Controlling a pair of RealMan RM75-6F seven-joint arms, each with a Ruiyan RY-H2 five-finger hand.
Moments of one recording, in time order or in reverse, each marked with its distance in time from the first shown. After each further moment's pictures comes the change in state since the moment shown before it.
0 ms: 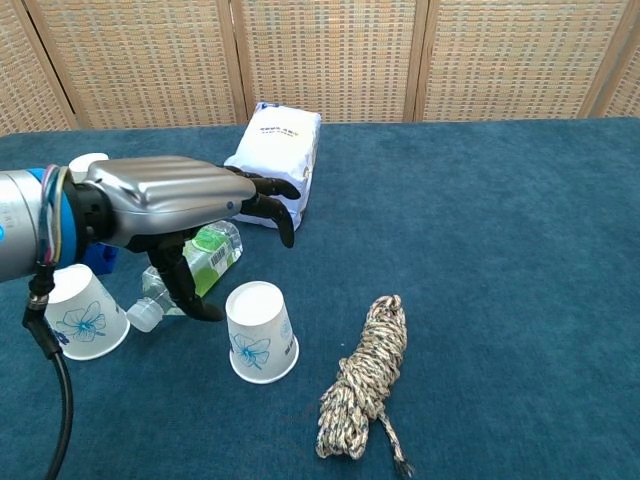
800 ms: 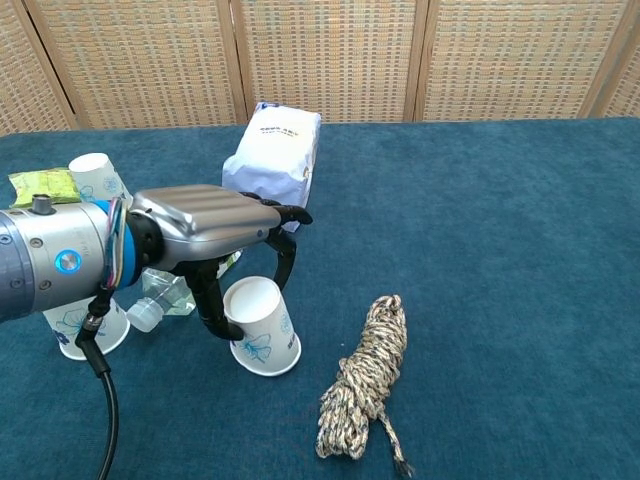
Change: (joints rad) left arm -0.124 -0.101 0.056 0.091 -0.121 0.072 -0.002; right arm -0.004 -0.005 0.007 0.010 -0.007 0.022 0.018
